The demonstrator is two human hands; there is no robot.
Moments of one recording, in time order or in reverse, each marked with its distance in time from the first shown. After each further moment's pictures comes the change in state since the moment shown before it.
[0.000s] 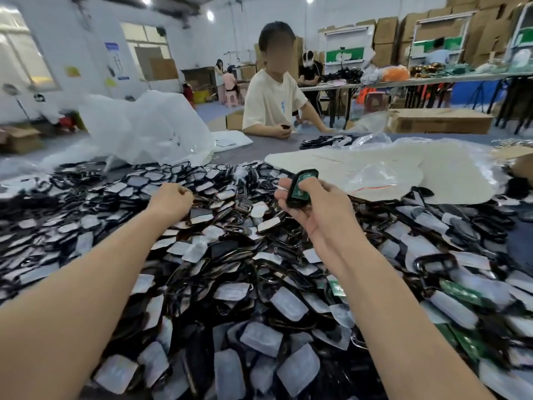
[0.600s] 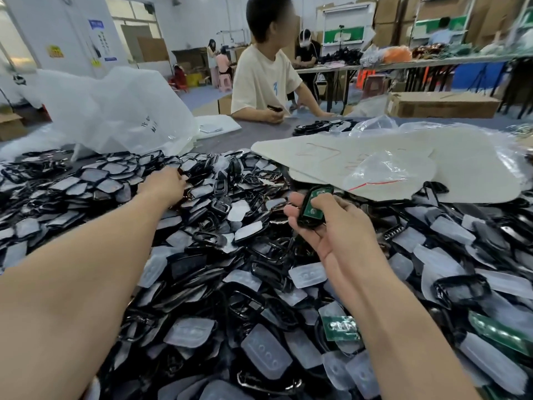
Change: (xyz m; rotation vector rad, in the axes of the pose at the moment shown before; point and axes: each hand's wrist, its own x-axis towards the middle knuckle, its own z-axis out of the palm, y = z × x) left_hand 0.100 0.015 0.069 0.386 -0.004 -0.012; right_hand 0.039 0.012 -0.050 0.001 0.129 0.068
